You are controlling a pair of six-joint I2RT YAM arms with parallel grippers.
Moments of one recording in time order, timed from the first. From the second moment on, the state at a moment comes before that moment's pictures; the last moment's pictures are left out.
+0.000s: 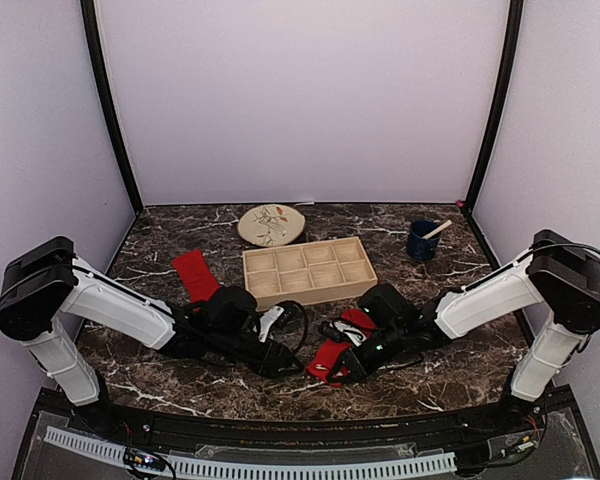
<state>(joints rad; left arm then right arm) -1.02 1.64 0.67 0.26 0.37 -0.55 0.98 1.68 0.68 0.06 -0.55 0.45</state>
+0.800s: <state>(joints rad) -1.07 1.72 0.70 0.35 0.33 -0.28 0.93 1.69 0.66 0.11 -0.70 0.56</state>
